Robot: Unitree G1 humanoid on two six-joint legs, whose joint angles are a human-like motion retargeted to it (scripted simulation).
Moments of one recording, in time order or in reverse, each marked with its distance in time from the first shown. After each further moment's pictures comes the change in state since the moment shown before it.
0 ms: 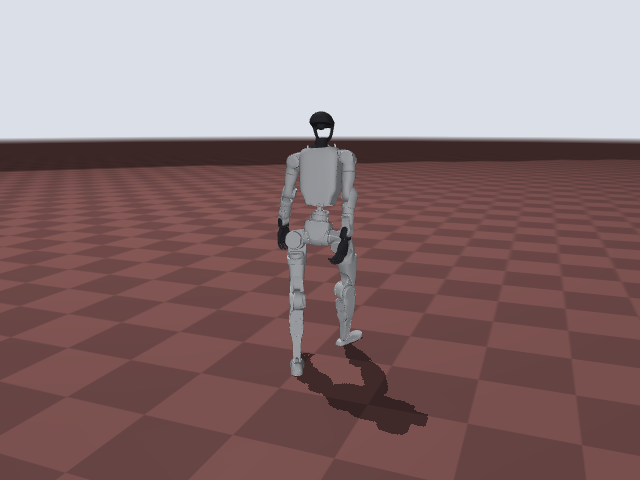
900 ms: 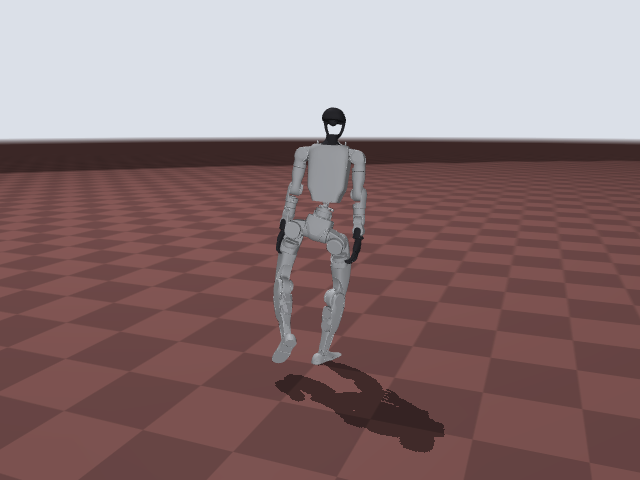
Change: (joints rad) left arm 0.268 -0.197 0.112 0.220 0.148 0.065 0.098; right arm -0.066 -0.078 0.102 -0.040 -0.004 -0.035 -0.057; waist 0.060 -0.152 -0.022; left_leg -0.085 0.128 0.374 0.787 0.395 0.073; right_leg 0.284 -0.199 -0.015 0.141 -0.116 -0.064
